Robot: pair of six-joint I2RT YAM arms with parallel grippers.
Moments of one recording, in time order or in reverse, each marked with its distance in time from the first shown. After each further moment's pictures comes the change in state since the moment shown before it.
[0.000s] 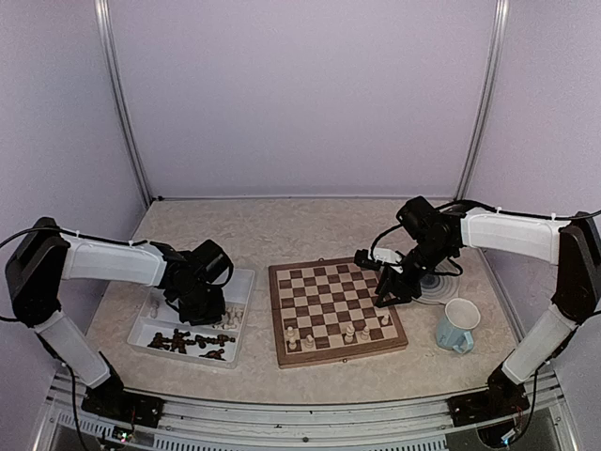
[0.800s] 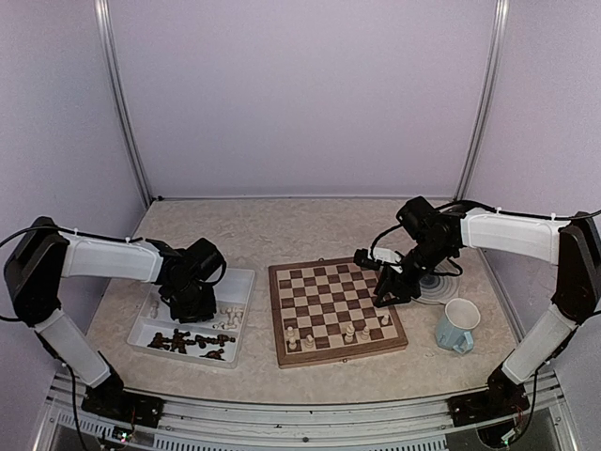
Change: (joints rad) left arm 0.058 0.000 0.001 -0.054 -0.058 0.038; right arm 0.000 0.000 -0.003 0.009 -0.024 0.005
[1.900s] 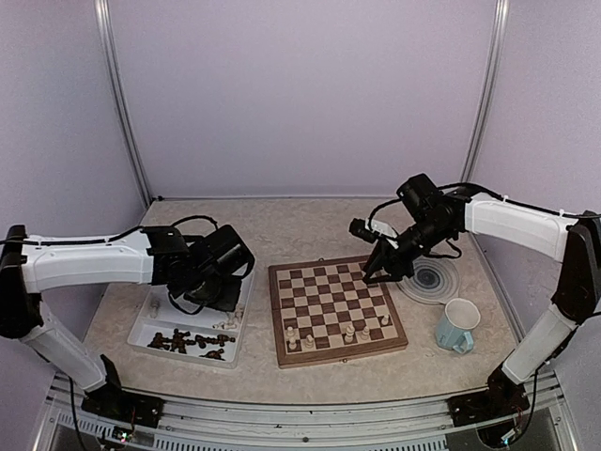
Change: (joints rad) left arm -0.298 -0.086 0.217 -0.198 -0.192 0.190; right arm -0.004 0.000 0.108 -0.003 -0.084 0.063
